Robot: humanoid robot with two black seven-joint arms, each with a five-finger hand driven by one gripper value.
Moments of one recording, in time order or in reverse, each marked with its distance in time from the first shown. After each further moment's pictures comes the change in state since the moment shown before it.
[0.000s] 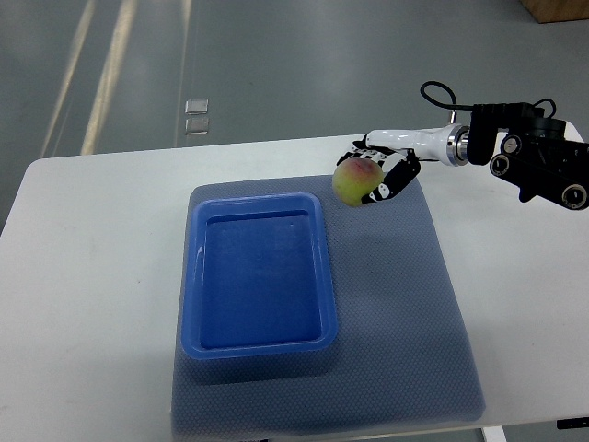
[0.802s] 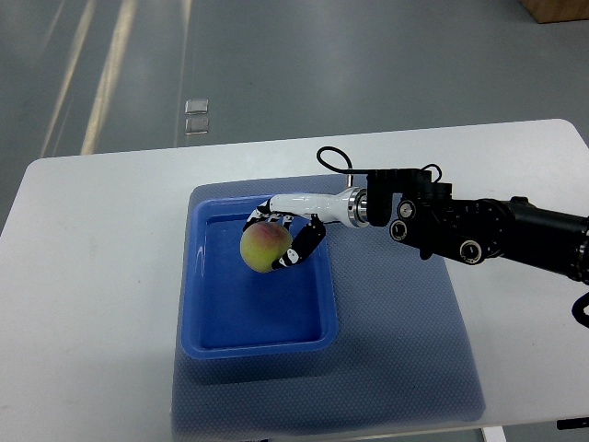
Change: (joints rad) left arm 0.000 0.000 0.000 0.008 0.000 0.000 0.000; right arm -0.077 0.311 -0.082 -0.043 0.010 -0.115 0.006
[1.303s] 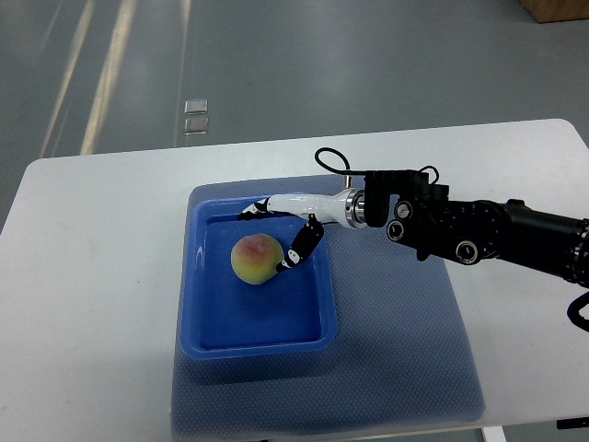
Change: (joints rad) left arm 0.000 0.000 -0.001 -0.001 0.000 0.000 0.000; right arm 0.004 -0.008 0.025 -0.010 0.015 0.008 0.005
